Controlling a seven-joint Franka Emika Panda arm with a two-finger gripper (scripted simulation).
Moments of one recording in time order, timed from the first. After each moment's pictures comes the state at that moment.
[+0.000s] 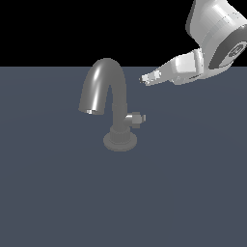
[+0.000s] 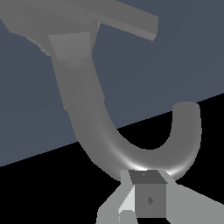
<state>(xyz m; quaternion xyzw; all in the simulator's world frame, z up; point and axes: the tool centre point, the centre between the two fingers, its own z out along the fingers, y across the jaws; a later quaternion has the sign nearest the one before) 0.002 -0.062 0.253 -0.52 0.56 0.56 0.31</state>
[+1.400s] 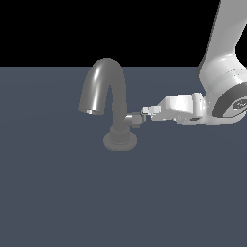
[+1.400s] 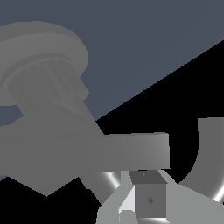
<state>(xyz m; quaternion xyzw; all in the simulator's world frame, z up) -0.026 -0.068 0.158 -0.34 0.62 0.62 0.35</state>
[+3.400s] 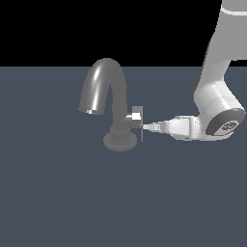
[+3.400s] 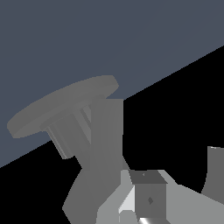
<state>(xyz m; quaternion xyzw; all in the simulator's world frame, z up) -0.017 -0.075 0.095 -0.36 0.59 0.62 0.36</state>
